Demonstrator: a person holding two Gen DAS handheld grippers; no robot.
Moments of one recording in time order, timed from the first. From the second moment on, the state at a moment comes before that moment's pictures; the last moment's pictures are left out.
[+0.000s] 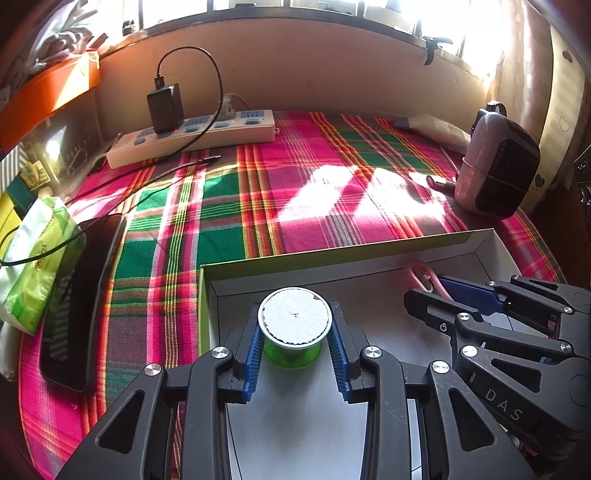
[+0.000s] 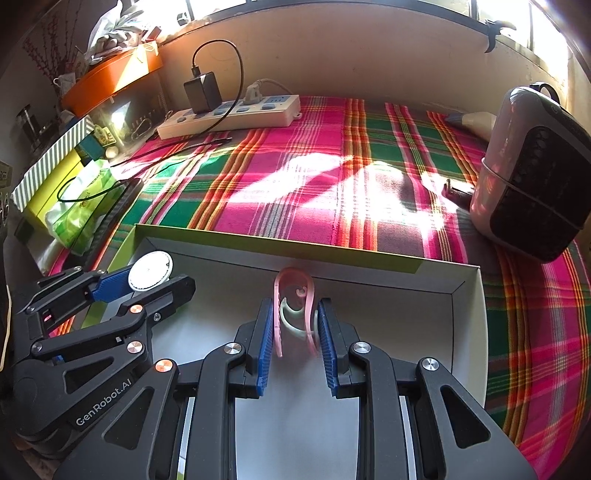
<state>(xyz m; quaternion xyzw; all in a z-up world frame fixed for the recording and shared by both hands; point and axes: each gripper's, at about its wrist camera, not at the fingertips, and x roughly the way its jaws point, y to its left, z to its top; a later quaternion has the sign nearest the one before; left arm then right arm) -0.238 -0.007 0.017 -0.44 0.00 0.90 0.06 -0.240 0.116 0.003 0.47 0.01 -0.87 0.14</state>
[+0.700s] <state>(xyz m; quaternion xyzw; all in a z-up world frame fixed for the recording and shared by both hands) -0.239 -0.007 0.017 -0.44 0.00 0.90 0.05 -0.242 0.120 0.001 0.47 0.01 -0.87 0.14</state>
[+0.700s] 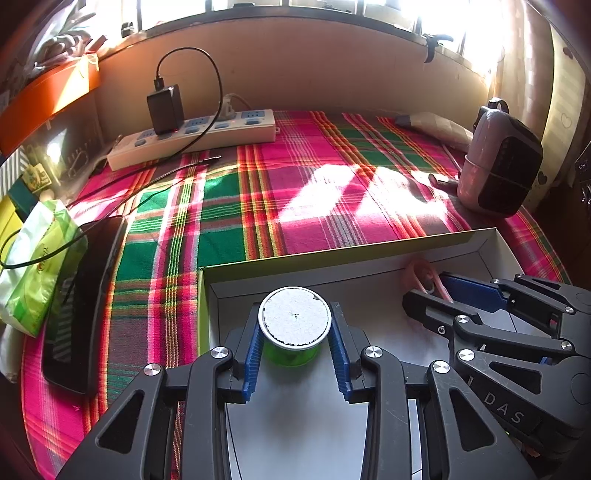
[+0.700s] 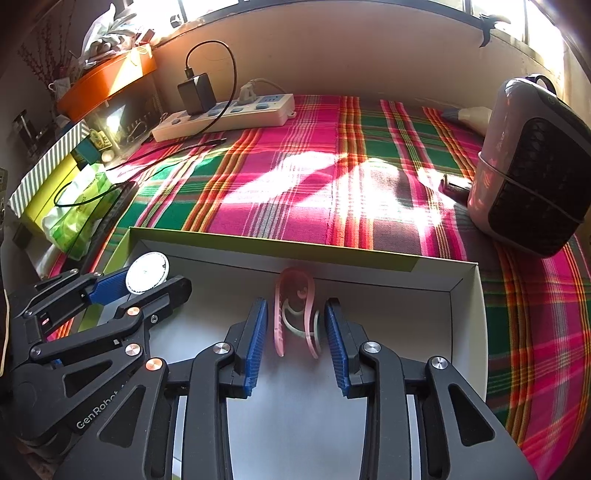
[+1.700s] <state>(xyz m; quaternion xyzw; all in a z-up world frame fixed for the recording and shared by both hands) -0.192 -0.016 0.034 -0.42 -0.01 0.91 0.04 -0.199 0.129 0.018 0.45 0.00 -0.88 0.12</state>
